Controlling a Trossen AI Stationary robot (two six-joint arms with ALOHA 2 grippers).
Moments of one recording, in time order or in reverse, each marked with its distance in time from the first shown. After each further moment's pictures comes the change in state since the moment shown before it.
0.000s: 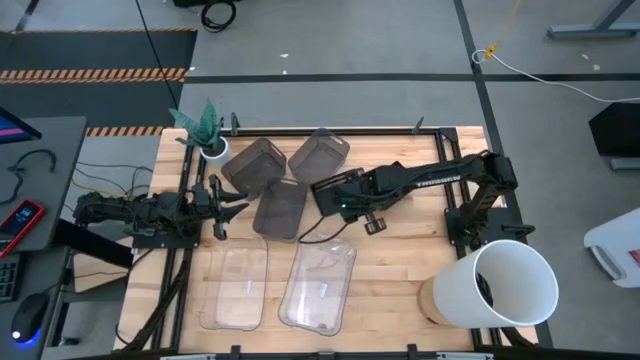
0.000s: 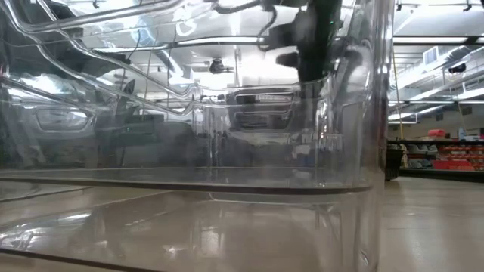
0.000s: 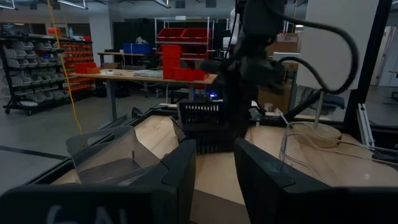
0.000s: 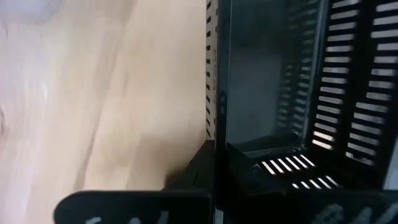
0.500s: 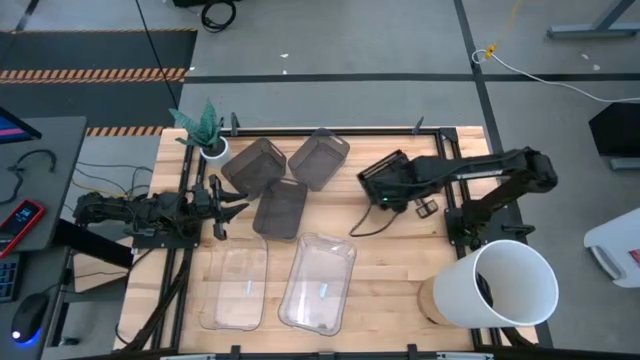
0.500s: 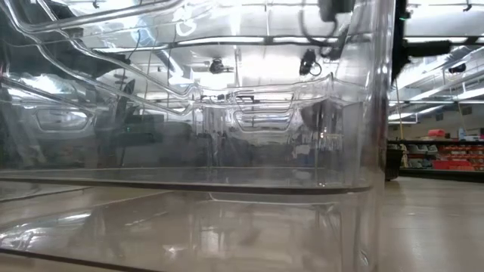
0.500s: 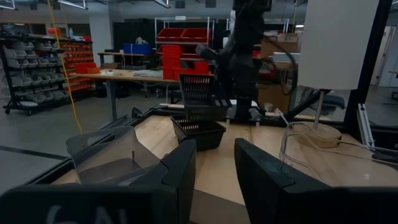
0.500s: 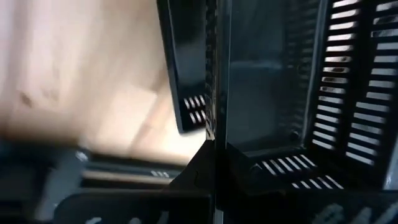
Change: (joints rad) left arm 0.000 0.000 0.000 0.000 0.000 0.000; right arm -0.038 -0.320 -0.270 -0.314 0.194 -0.137
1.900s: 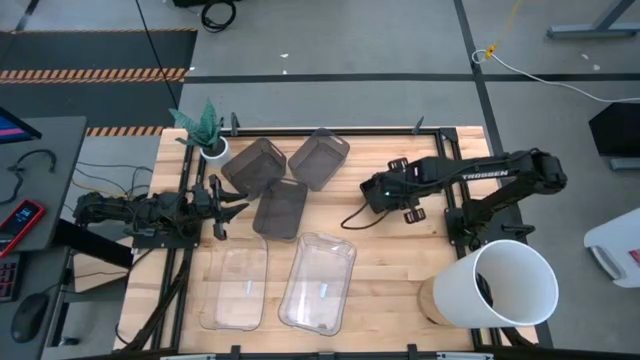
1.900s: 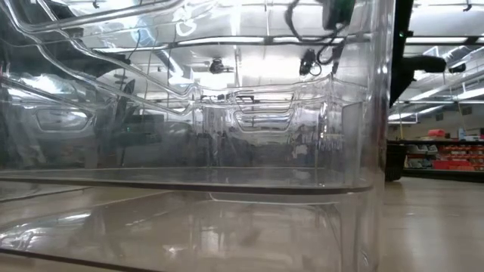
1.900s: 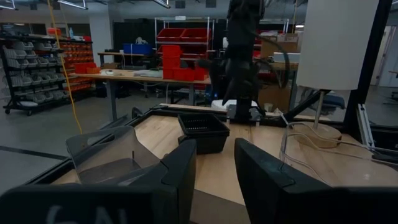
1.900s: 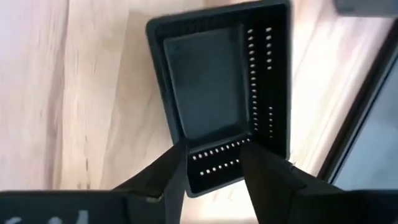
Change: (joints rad) left arm 0.000 0.000 0.000 0.000 0.000 0.000; right arm -0.051 -0.080 -0.144 0.284 -0.147 0.137
